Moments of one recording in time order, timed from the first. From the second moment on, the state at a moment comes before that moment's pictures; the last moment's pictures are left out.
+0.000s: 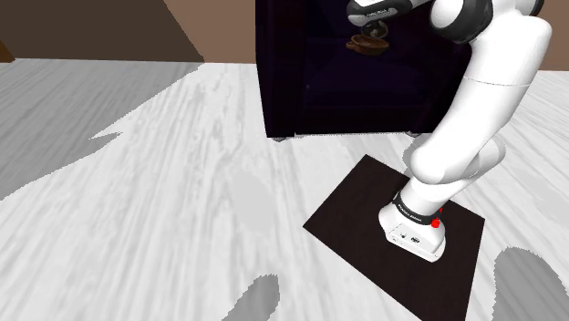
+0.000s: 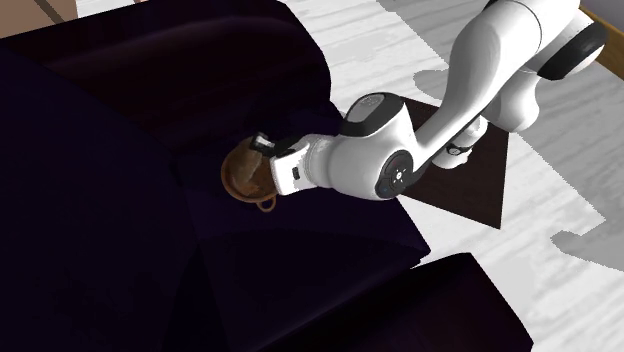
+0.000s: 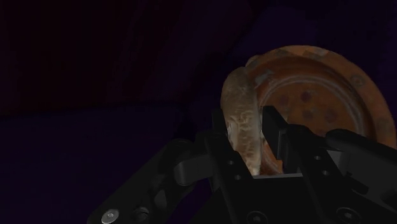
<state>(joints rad) -0.51 0.24 -0.08 -1.59 -1.00 2.02 -0.34</state>
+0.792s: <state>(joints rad) -0.51 0.25 -0.09 -1.63 -1.03 2.06 -0.29</state>
